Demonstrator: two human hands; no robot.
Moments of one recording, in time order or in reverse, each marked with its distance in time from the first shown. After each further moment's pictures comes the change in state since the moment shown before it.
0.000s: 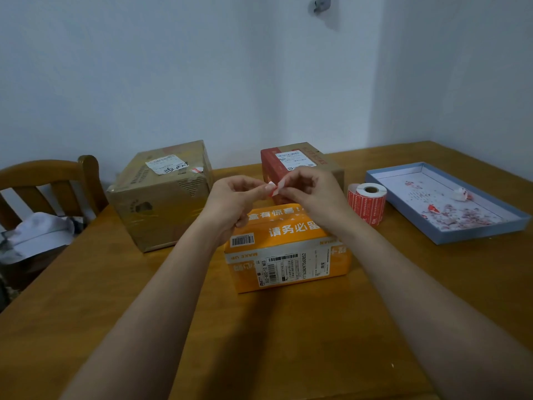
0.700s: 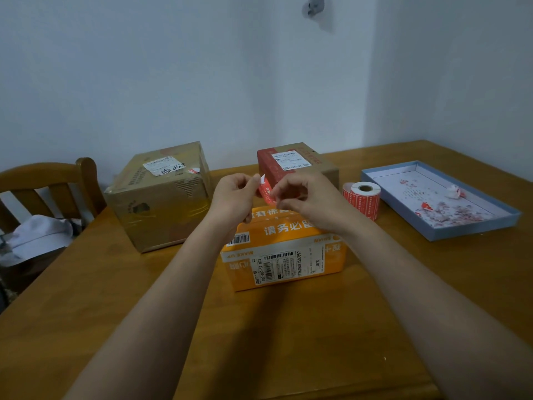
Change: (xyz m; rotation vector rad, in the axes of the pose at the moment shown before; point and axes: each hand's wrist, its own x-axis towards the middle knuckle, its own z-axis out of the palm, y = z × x) left_hand 0.005 0.000 0.018 0.173 0.129 0.072; right_hand -0.009 -0.012 -0.011 -0.222 -0.195 -0.011
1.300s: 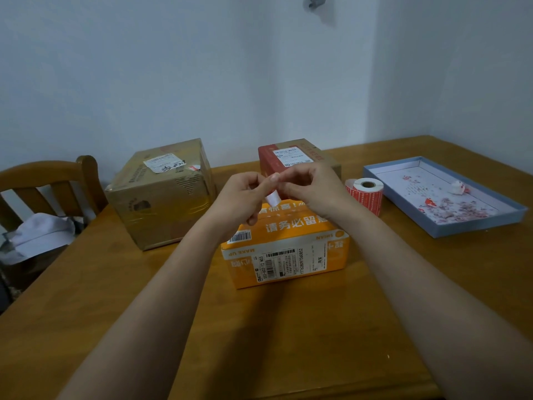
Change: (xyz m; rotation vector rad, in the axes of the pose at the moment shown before) left_hand -0.007 0.004 -0.006 0.044 -0.275 0.082; right_hand 0.010 0.004 0.001 0.169 0.140 0.113
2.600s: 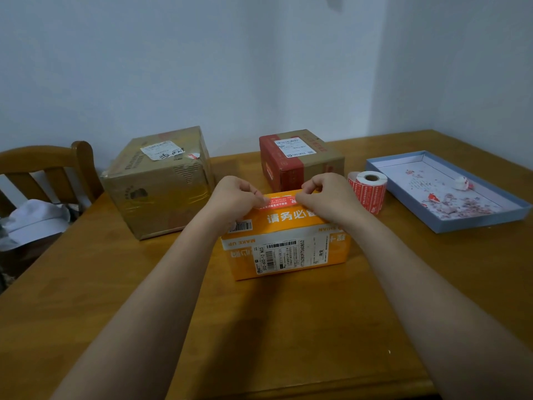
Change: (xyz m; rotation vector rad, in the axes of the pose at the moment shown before) left_hand 0.007 -0.013 -0.002 0.213 0.101 -0.326; right_hand -0.005 0.029 -0.004 -0.456 0.055 0.330
